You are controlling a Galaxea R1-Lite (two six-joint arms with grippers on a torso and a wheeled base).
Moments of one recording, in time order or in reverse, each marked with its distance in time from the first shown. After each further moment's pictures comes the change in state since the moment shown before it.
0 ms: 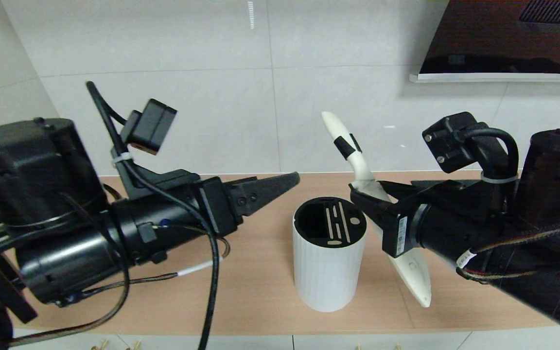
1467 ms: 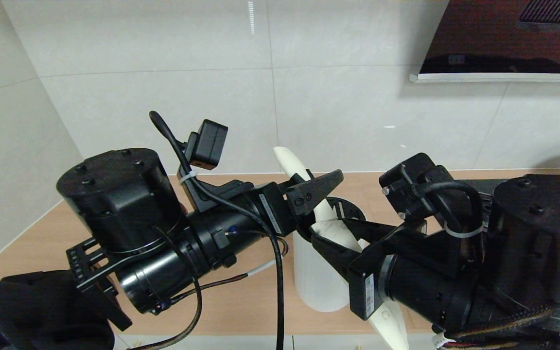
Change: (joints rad) left arm -0.115 0.183 0.009 -0.293 0.136 -0.101; right arm 0.171 0.047 0.026 -0.015 0.001 0.041
